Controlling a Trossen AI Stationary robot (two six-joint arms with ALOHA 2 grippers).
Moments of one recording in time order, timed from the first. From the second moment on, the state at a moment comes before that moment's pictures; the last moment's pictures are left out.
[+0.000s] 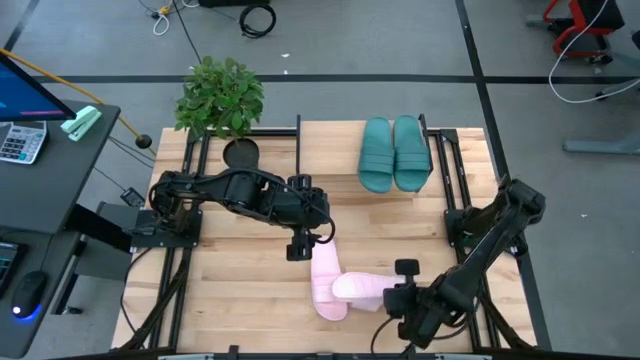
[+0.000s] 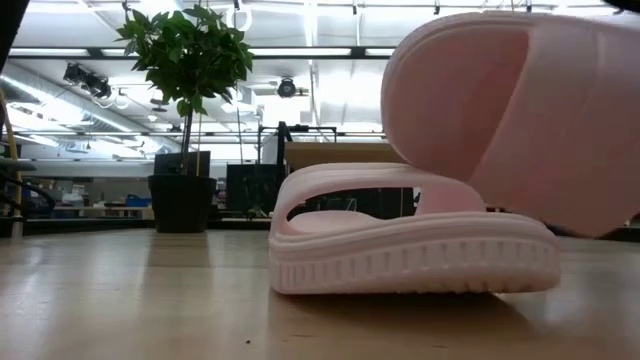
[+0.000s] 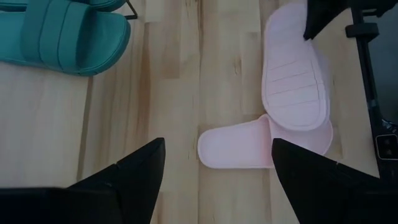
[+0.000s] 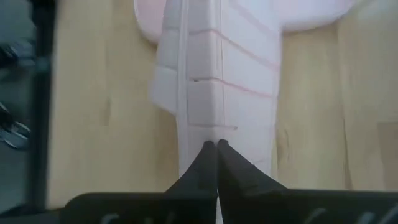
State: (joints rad) left arm -0.24 1.93 2.36 -1.39 -0.24 -0.16; right arm 0.84 1.69 1.29 -0.95 0.42 0.82
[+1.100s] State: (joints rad) left arm -0.24 1.93 2.36 -1.35 -0.24 -0.14; right arm 0.69 1.39 0.86 -0.54 0.02 1.01
